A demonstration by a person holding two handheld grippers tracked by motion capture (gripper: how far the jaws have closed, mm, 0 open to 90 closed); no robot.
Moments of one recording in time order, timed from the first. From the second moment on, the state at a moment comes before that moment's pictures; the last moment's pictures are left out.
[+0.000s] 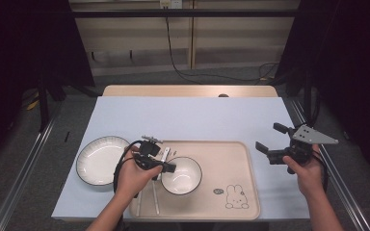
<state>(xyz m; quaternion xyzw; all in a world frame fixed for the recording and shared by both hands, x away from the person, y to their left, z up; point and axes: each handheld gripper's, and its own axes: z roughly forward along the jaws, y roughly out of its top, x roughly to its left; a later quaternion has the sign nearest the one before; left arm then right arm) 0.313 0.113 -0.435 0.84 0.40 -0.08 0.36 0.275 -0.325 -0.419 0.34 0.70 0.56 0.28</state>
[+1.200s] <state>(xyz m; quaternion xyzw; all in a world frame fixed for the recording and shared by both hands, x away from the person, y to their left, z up) 0.306 0.112 -0.445 0.86 0.37 -0.09 0.33 0.275 -0.326 -0.419 0.34 0.70 0.55 0.29</state>
